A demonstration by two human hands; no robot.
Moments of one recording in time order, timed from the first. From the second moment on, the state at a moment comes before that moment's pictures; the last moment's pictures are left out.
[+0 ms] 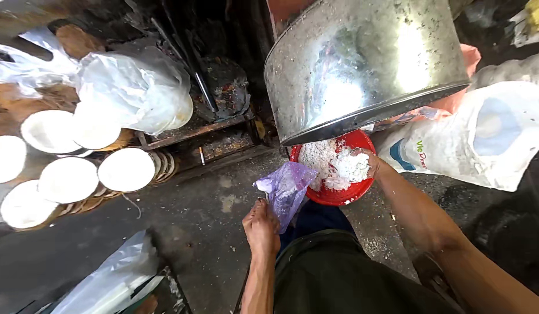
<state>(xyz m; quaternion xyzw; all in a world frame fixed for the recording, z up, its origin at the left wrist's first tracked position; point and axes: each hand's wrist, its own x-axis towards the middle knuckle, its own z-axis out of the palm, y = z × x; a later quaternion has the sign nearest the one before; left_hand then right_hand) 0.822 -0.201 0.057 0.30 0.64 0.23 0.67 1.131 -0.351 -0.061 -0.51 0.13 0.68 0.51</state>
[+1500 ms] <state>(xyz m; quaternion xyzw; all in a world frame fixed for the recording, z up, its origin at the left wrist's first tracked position) 0.828 -0.182 0.041 0.33 0.66 0.26 0.62 1.077 -0.266 -0.199 -0.90 -0.27 0.32 0.12</state>
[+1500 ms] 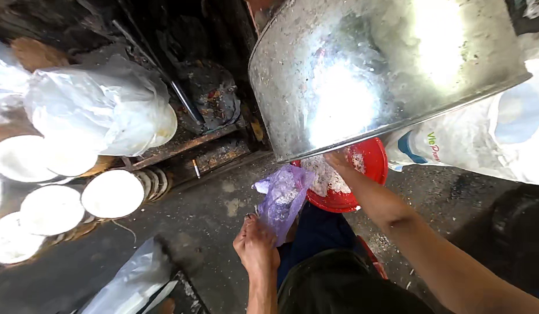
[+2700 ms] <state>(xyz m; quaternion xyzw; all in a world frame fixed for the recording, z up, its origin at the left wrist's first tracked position) 0.838 -0.183 0.057 0.35 0.65 0.23 0.63 1.085 -0.355 -0.097 -0.49 0.15 0.65 0.56</state>
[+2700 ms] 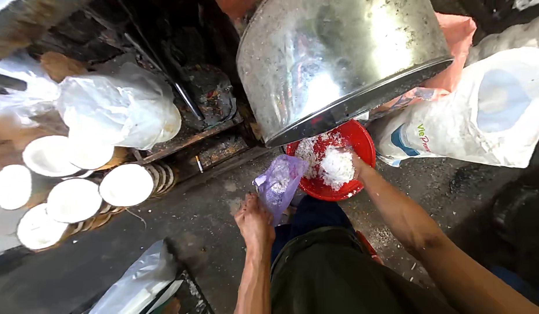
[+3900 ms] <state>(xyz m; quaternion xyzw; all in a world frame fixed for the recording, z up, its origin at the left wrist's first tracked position) 0.830 -0.170 0.041 0.36 0.62 0.24 0.66 1.024 -0.278 -0.021 -0.76 -0.24 0.46 0.39</state>
